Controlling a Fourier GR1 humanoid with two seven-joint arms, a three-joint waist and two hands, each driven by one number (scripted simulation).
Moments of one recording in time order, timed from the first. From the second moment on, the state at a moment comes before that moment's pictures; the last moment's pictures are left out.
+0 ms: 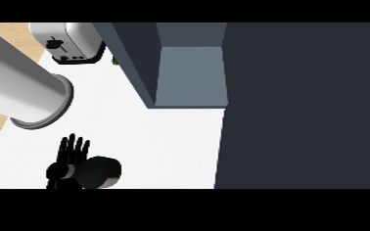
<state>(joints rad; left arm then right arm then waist) 0.24 0.02 0.16 -1.26 0.37 -0.27 -0.51 -0.07 -0.11 0.07 -2.49 -0.11 0.08 0.63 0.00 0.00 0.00</state>
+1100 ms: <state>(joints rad) 0.02 0.15 0.14 -1.13 0.21 -0.28 -0.60 -0.08 -0.09 0.03 -2.48 -0.12 0.12 0.64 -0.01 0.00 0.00</state>
